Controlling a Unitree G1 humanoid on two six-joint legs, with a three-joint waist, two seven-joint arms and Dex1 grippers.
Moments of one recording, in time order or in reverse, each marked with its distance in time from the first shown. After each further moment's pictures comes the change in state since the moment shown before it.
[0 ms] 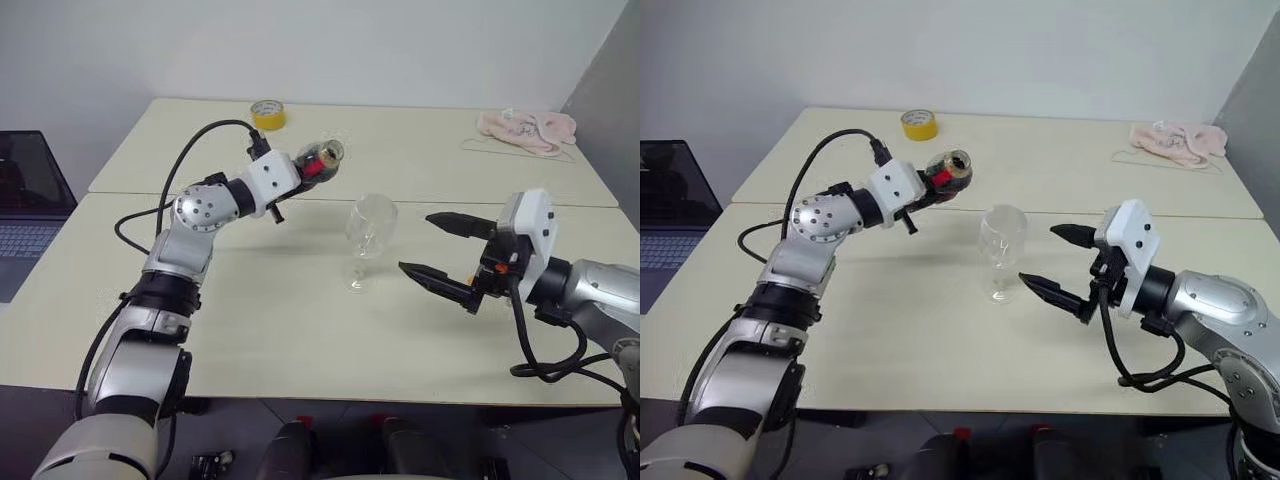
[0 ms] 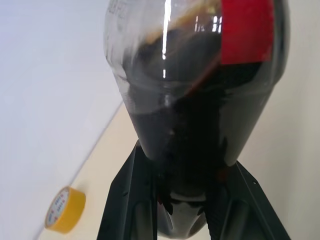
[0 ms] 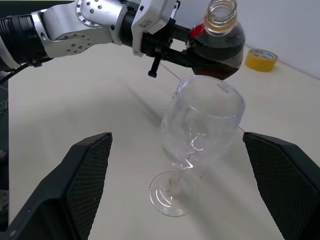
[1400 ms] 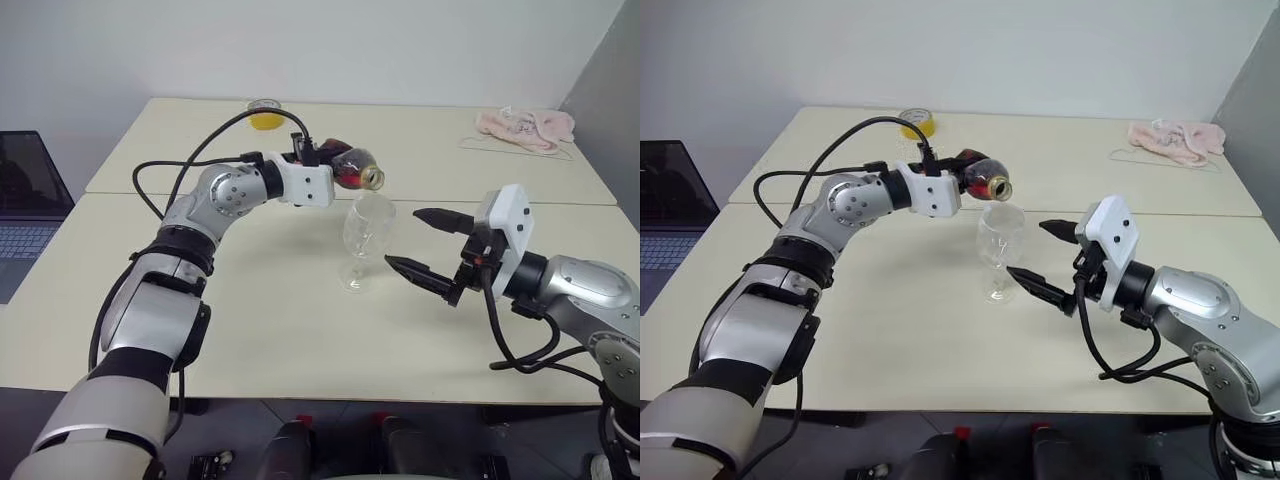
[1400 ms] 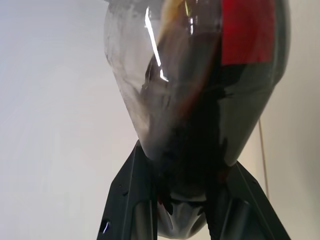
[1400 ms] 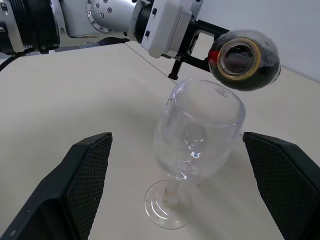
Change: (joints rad) left arm -0.273 -0.011 -0.149 0.440 0.341 -0.537 0.246; right arm -0.048 0.058 0.078 0.022 -0.056 -0.021 -0.062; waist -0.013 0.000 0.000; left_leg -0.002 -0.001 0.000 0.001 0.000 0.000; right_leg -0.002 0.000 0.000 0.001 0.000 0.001
